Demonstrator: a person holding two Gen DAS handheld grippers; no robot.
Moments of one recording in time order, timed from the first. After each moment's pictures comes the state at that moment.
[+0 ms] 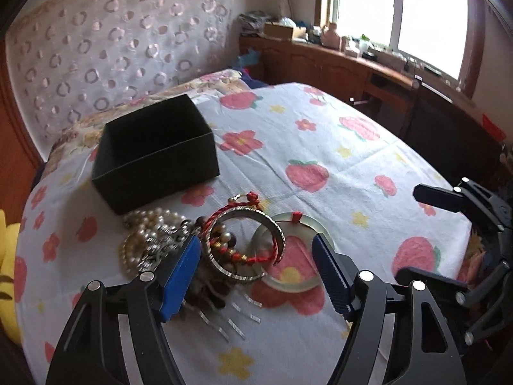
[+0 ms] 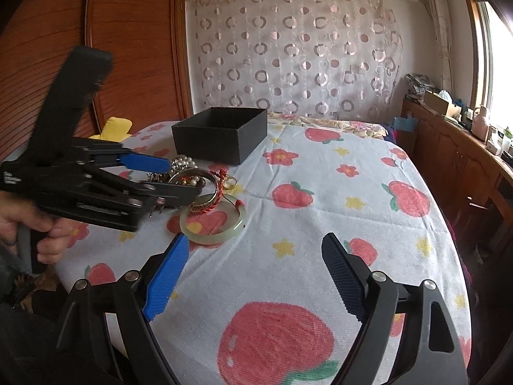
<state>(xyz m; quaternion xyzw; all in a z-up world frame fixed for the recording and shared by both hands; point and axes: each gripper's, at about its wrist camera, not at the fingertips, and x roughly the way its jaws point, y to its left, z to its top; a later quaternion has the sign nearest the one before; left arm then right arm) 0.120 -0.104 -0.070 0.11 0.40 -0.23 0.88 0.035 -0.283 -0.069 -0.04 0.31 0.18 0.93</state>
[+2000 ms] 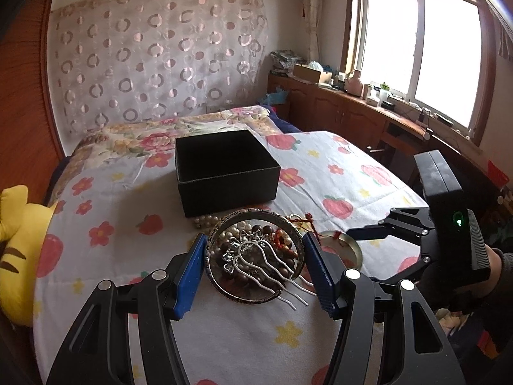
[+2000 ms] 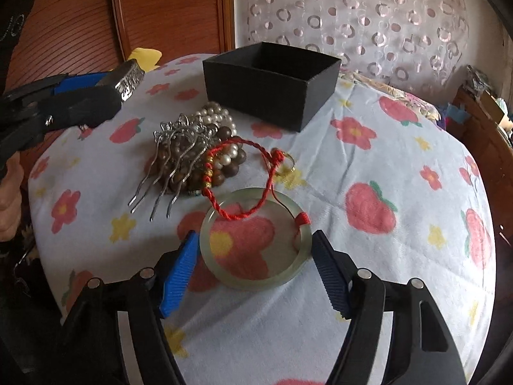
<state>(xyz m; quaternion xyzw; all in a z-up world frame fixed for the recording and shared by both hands) 0.088 -0.027 -0.034 0.03 0.32 -0.19 0.93 0.109 -0.223 -0.091 -0.13 0.43 0.26 0.85</state>
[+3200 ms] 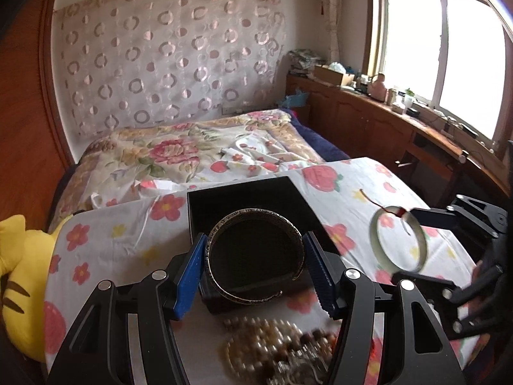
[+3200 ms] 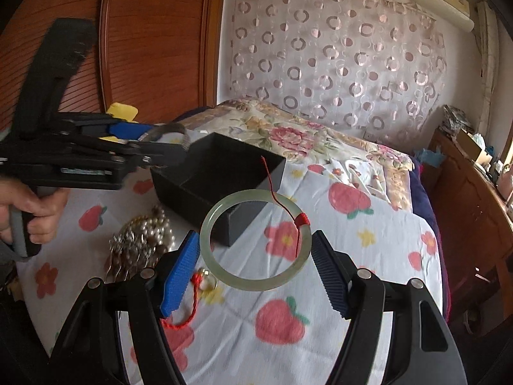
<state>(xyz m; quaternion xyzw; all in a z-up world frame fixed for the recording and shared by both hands) 0.213 -0.034 -0.024 0.03 0.33 -0.15 0.93 0.175 -0.239 -0.023 -0.13 0.32 0.24 0.91</state>
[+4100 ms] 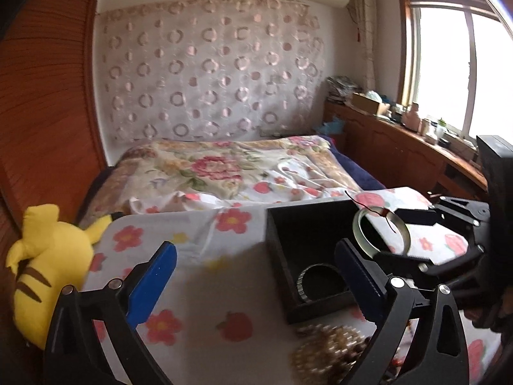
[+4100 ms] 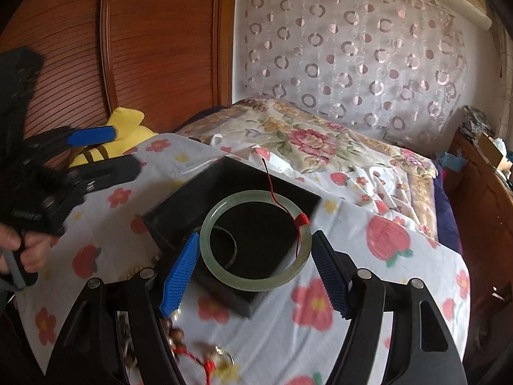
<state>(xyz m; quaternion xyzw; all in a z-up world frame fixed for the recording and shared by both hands) 0.196 0.031 -0.013 0.01 0.27 -0.07 0.96 0.245 -0.179 -0.028 -0.13 0.34 0.27 0.89</state>
